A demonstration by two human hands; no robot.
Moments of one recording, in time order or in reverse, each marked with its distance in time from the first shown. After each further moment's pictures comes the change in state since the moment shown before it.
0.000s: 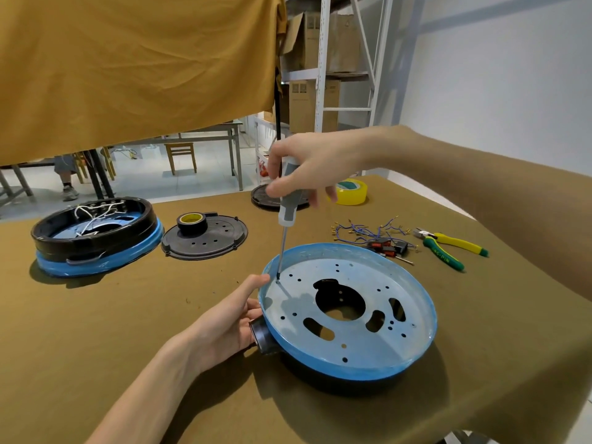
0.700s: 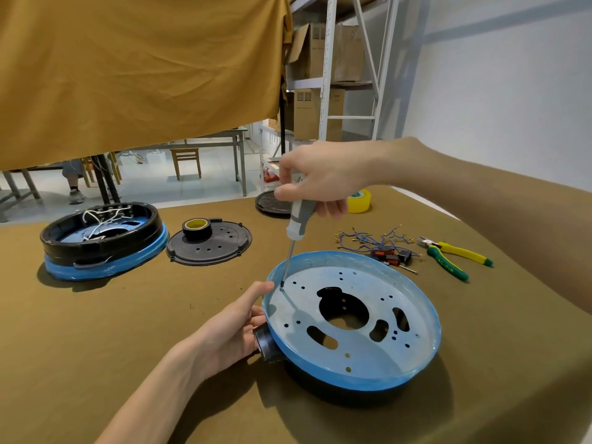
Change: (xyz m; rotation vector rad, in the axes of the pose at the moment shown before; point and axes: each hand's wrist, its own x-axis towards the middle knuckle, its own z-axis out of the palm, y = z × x) left_hand -0.003 0.001 0.004 0.008 0.037 -0.001; right_hand -0.011 -0.009 0.002 -0.069 -0.004 0.028
